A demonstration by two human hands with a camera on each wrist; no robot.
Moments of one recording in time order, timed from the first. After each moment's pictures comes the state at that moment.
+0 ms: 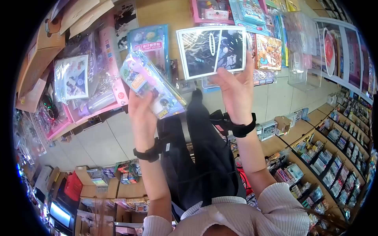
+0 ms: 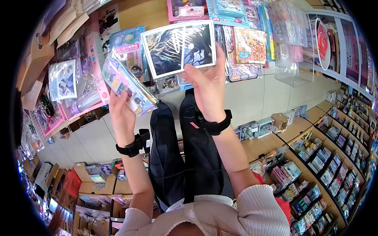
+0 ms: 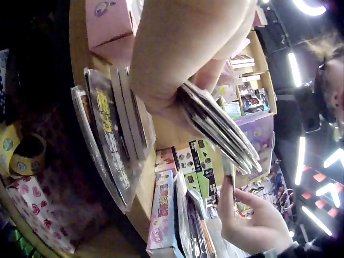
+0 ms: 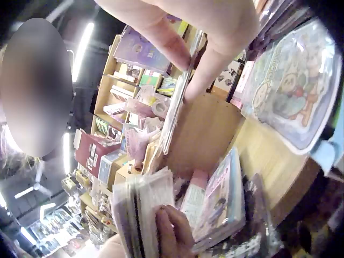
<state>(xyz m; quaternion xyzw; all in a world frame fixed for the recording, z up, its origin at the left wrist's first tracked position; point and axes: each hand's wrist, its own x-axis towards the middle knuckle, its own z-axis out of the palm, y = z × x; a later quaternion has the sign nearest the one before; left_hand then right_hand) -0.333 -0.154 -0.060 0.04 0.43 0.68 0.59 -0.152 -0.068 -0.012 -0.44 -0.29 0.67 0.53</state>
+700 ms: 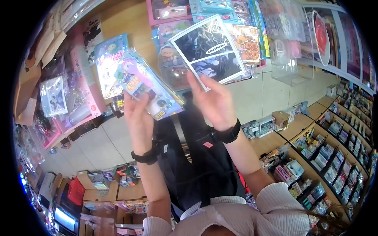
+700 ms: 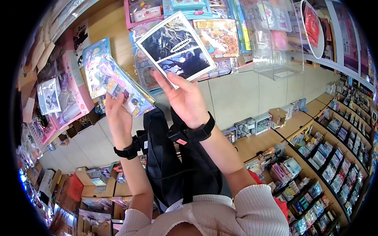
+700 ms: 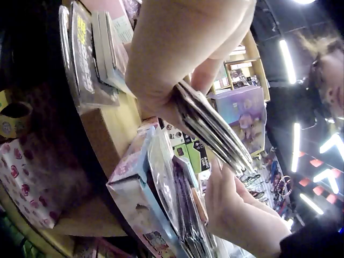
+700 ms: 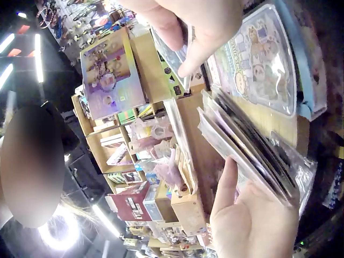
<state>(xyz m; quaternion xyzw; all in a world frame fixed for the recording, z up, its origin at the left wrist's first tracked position) -0.261 -0.136 -0.053 0.08 0.45 0.67 0.58 -0.095 -0.076 -0.031 -0.31 0.07 0.80 0.51</state>
